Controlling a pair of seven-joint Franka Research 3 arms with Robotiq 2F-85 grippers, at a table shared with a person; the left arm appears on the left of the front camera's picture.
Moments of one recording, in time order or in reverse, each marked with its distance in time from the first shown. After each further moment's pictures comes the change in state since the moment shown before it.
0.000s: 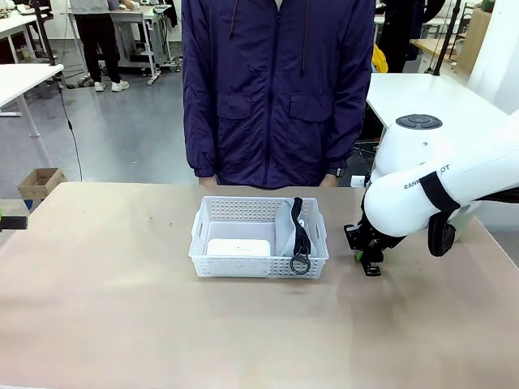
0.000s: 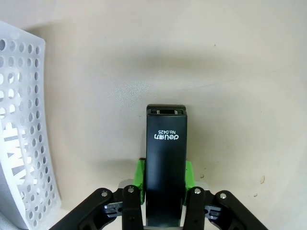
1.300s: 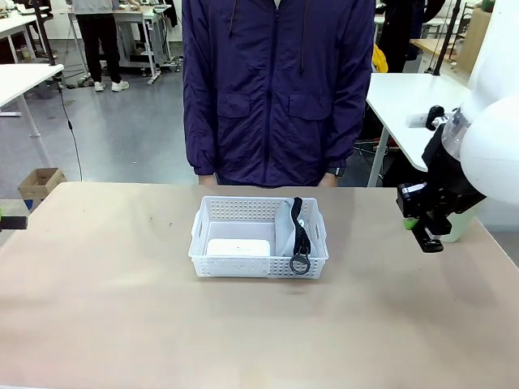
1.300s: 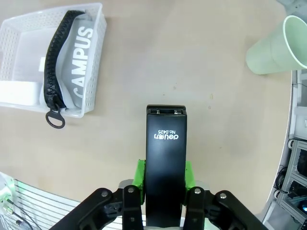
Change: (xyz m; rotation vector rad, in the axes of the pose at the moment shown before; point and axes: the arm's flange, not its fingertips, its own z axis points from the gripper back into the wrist) left arm 0.000 0.000 0.000 0.000 0.000 0.000; right arm -0.108 -0.026 0.196 0.005 -0.155 0.056
